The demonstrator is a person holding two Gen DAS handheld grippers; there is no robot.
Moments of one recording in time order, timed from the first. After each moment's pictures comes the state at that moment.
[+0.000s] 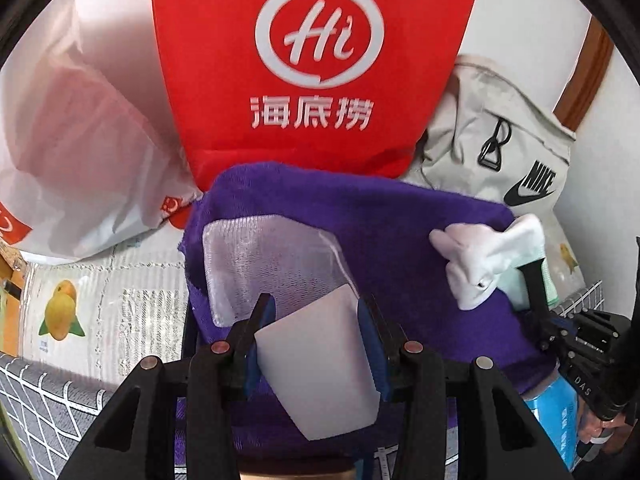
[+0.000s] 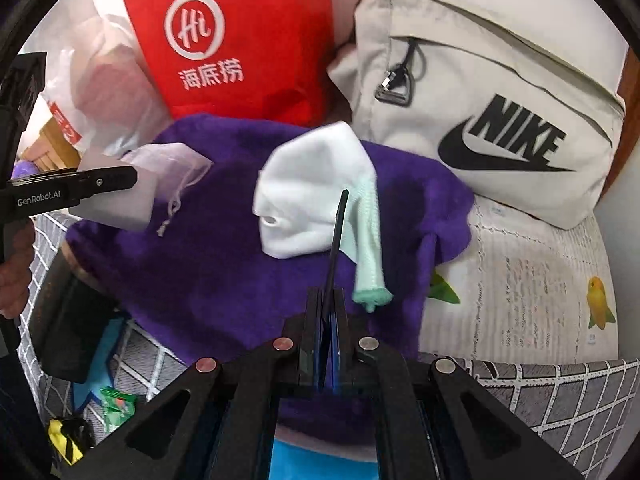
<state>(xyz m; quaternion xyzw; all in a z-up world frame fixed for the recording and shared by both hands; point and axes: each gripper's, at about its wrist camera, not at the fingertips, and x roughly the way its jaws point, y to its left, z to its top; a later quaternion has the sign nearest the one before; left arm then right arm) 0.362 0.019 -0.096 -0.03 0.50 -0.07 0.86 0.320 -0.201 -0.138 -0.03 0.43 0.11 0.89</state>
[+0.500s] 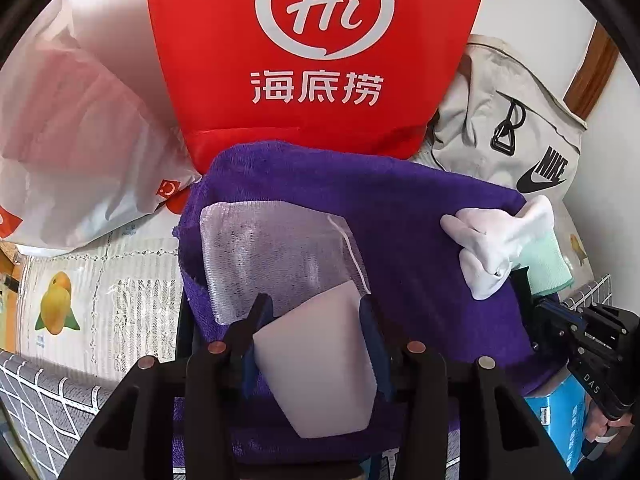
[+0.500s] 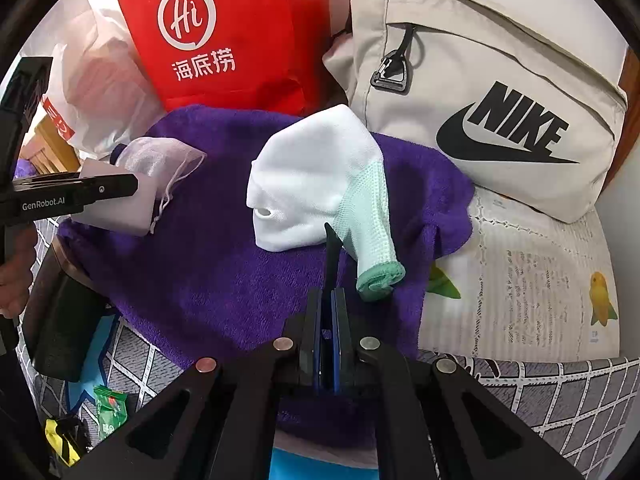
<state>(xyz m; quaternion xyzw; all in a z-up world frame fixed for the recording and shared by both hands) 0.368 0.019 -0.108 -0.02 0.52 -0.06 0.85 0.326 -0.200 -0.144 -0.03 0.44 0.11 0.89</state>
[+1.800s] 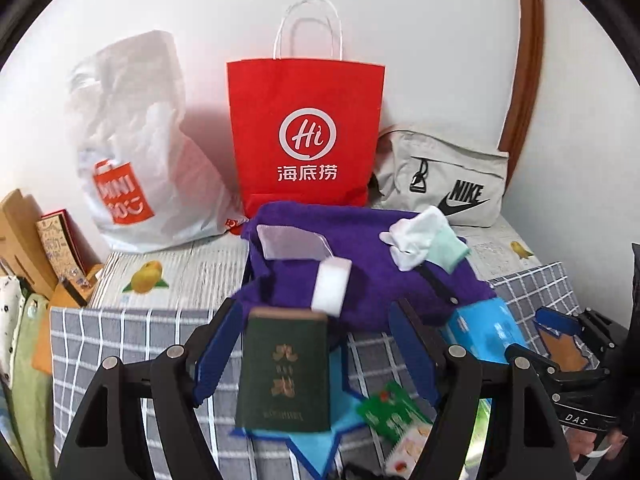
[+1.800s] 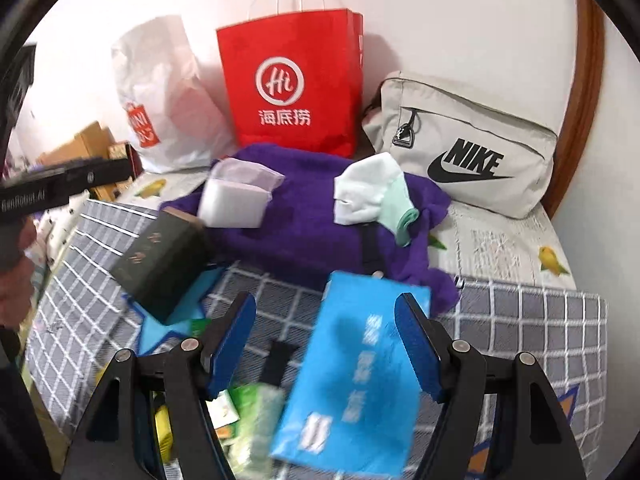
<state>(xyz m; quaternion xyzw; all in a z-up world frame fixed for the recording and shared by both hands) 0.172 0.028 0.000 -0.01 0.37 -0.05 0.93 0.151 -0.170 -0.087 -0.03 0.34 0.10 0.94</state>
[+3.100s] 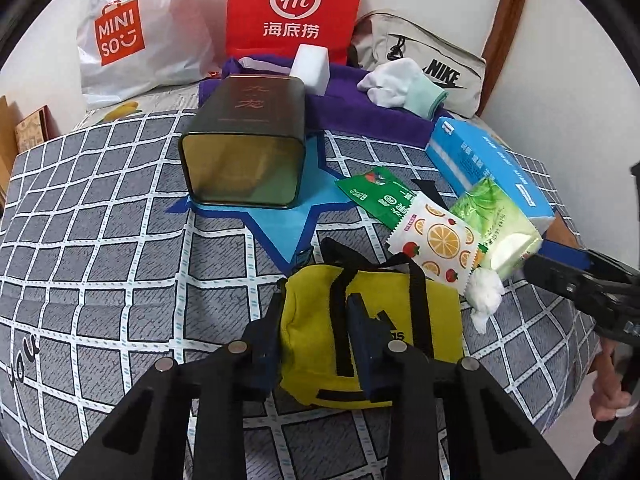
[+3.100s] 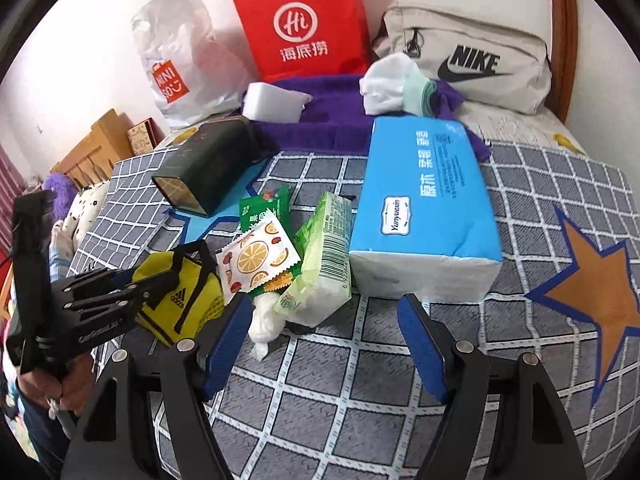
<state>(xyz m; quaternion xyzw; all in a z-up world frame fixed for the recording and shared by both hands) 0.059 0.033 -0.135 -0.04 0.47 -0.10 0.88 0.067 -0.159 -0.165 0.04 0.39 0.12 0.91</state>
